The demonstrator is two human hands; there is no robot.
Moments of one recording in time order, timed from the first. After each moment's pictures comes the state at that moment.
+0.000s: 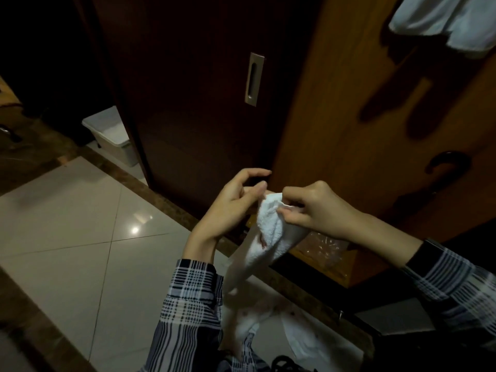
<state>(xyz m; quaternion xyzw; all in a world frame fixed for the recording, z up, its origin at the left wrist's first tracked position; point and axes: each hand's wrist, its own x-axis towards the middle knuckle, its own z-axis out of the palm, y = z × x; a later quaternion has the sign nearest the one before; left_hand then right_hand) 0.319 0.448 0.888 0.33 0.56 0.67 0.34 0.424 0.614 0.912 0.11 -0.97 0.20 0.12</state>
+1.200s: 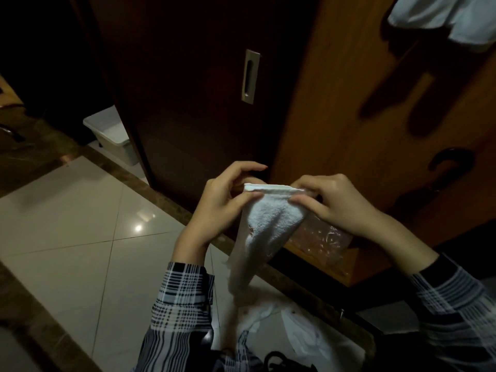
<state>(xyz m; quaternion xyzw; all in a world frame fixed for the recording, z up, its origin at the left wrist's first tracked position) 0.319 0.447 0.895 0.44 0.63 0.63 0.13 0.438 0.639 0.923 0.06 -0.97 0.19 0.16</state>
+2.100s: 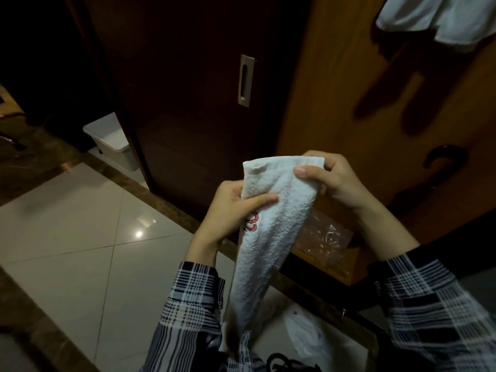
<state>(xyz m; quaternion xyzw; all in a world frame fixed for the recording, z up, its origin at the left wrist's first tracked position) 0.343 0.458 0.901 0.35 0.58 0.69 0.25 0.437 0.624 0.946 -0.04 -0.75 0.64 0.14</state>
